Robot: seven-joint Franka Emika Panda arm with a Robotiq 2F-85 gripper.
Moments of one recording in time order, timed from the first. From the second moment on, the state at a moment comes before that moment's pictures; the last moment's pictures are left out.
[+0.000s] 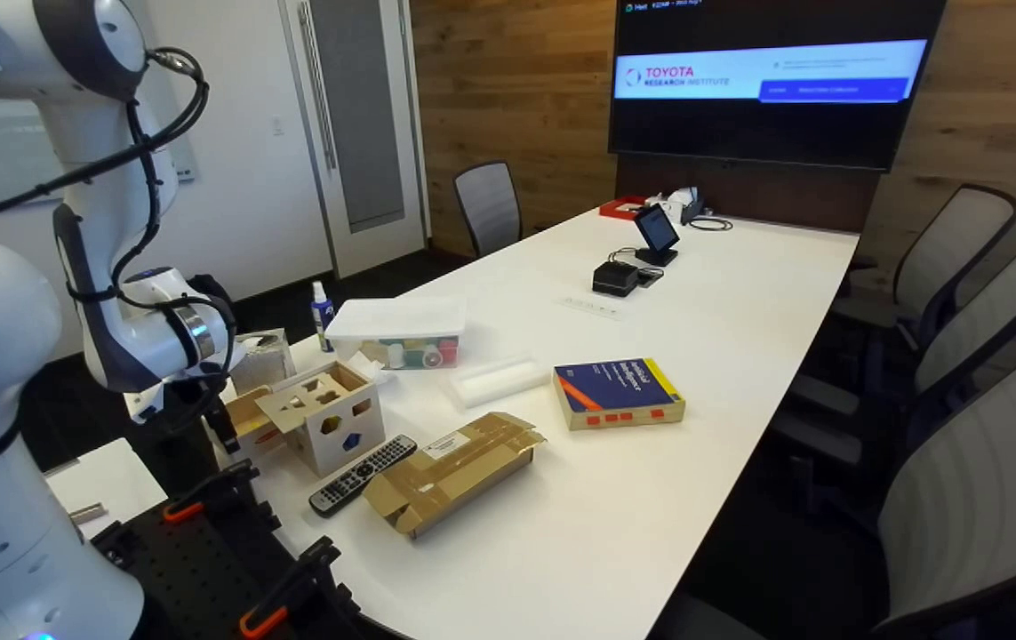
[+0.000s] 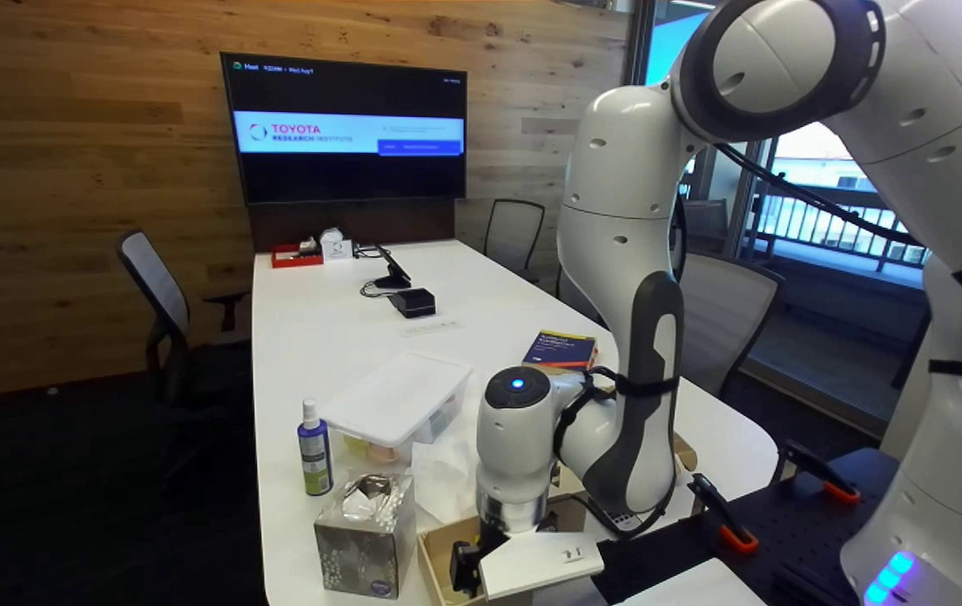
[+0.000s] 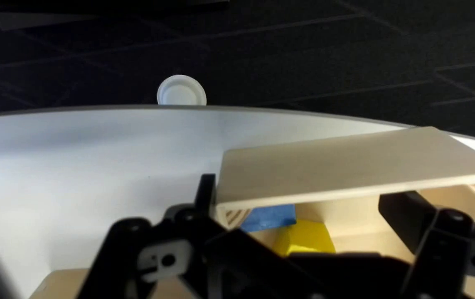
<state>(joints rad) 0.85 0.76 -0.03 -2.32 -0.80 3.10 1.76</state>
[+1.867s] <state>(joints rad) 0.89 0.66 -0.05 -2.32 -0.43 2.99 1.30</state>
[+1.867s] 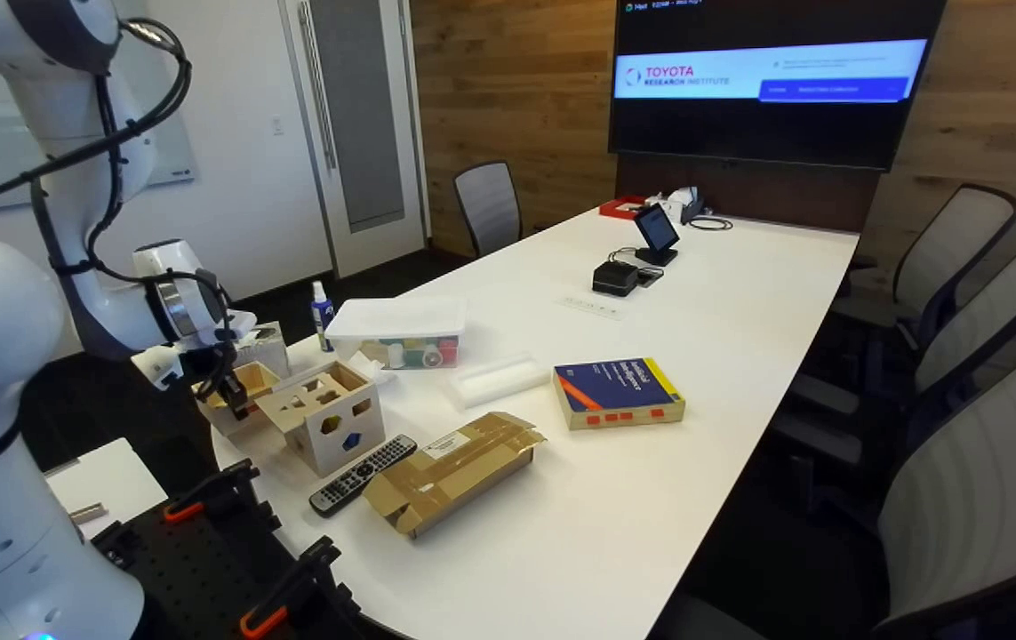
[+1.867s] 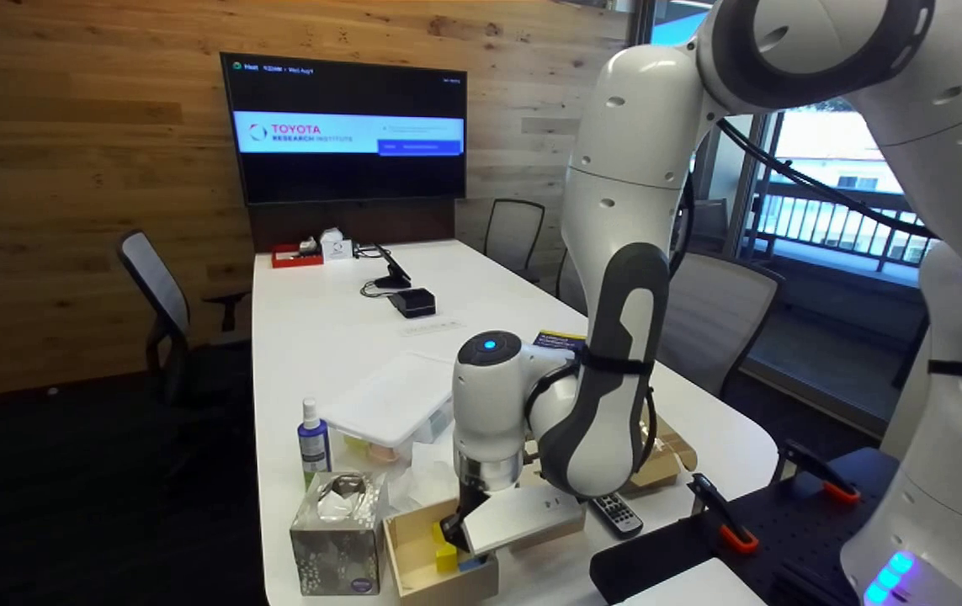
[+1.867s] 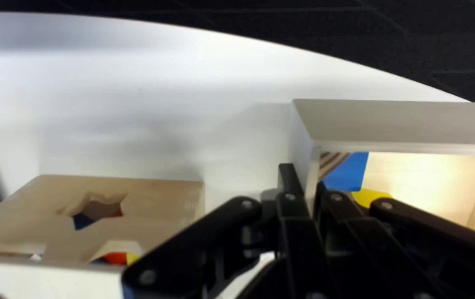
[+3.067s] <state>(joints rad) 0.78 0.34 -0.45 -2.41 -0.75 3.06 1.04</state>
